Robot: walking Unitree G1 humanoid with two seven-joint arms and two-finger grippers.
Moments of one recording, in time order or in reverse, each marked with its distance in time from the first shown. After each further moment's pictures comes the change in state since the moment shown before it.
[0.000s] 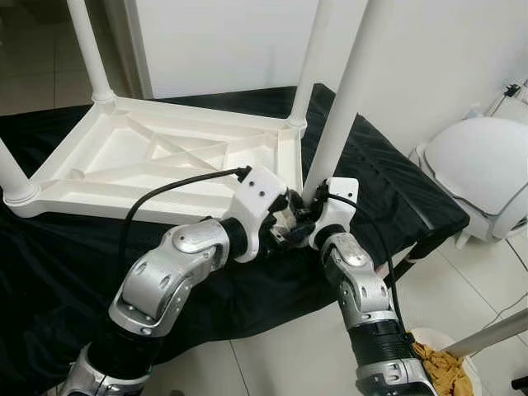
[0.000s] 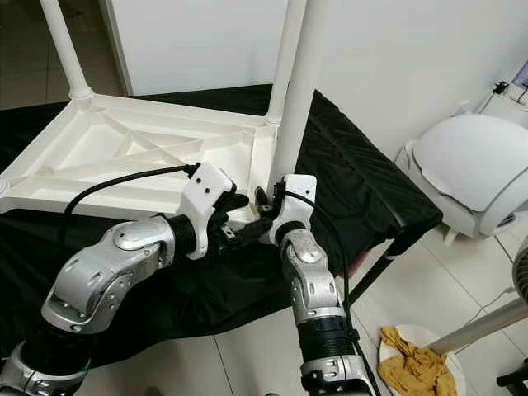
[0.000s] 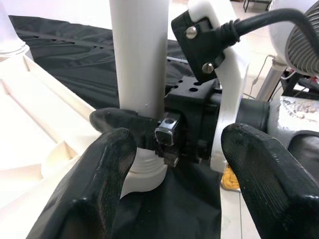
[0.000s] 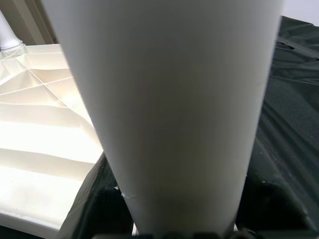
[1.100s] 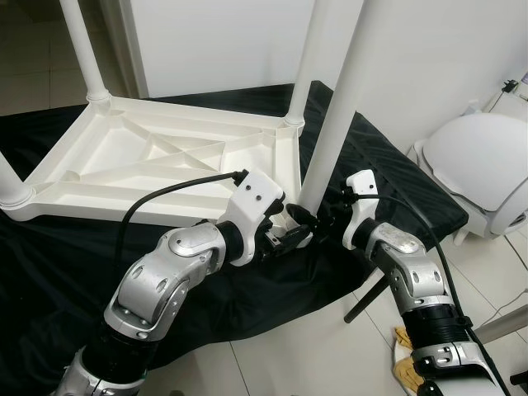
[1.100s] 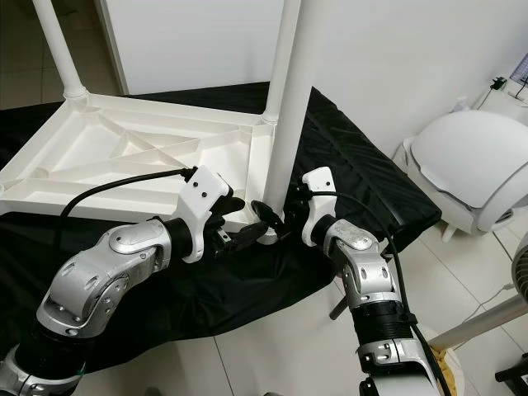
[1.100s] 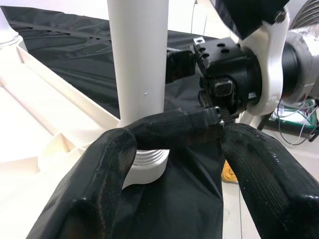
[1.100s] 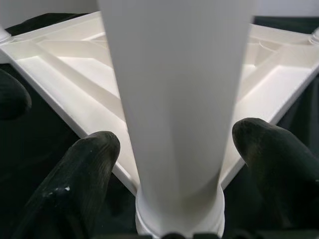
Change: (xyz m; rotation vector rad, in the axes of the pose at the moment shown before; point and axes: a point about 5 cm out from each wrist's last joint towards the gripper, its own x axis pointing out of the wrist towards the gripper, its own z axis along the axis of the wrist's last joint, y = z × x) left arm -0.003 -0.001 -0.005 0.009 0.026 0.003; right arm -0.002 -0.040 0.017 -0.214 0.076 0.616
